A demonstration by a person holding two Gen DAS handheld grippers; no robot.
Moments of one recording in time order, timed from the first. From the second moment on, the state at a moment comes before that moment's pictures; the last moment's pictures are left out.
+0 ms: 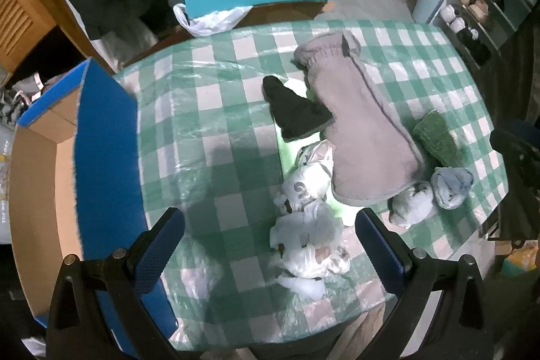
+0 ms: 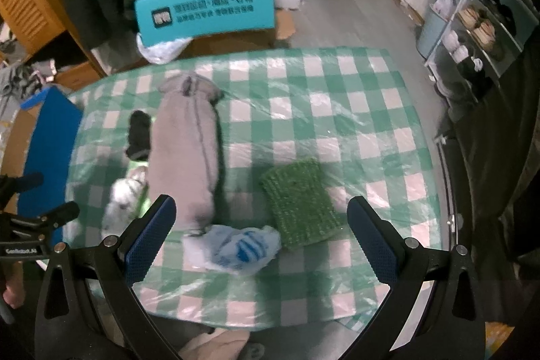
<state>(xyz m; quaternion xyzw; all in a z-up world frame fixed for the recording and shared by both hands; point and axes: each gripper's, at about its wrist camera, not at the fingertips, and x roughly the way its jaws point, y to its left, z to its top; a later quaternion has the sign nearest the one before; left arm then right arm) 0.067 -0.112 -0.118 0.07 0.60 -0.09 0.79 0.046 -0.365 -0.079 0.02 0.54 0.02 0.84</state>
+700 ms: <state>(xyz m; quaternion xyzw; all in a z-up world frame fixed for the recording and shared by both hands) 0.091 -0.123 -0.172 0.06 0.64 -0.10 0.76 0.075 -0.396 -0.168 0.00 0.63 -0.02 0.78</state>
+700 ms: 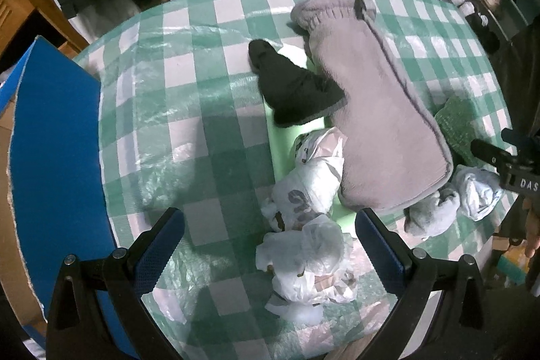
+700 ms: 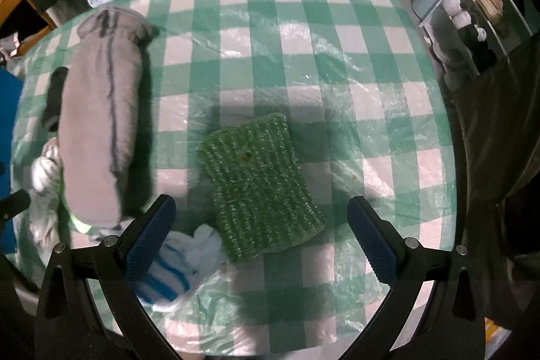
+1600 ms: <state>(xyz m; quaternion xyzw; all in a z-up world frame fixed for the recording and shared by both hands) 0.100 -0.129 -0.209 0.07 0.66 -0.11 0.74 0.093 -0.412 -0.214 0.00 0.66 -0.03 0.75</state>
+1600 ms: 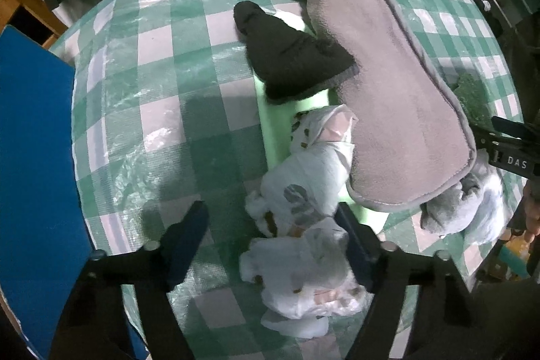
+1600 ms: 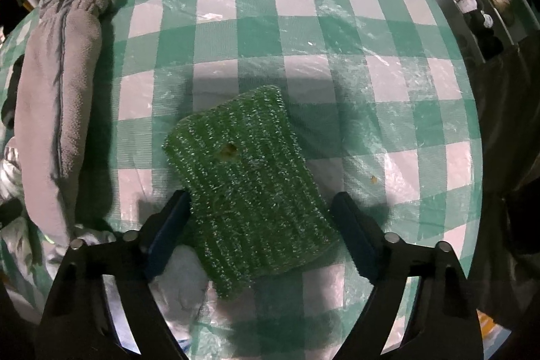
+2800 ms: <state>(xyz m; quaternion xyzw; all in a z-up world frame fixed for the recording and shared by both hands) 0.072 -0.102 -0.131 0.09 0.60 -0.10 0.79 0.075 -0.370 -0.140 0.00 0.61 0.01 0.80</state>
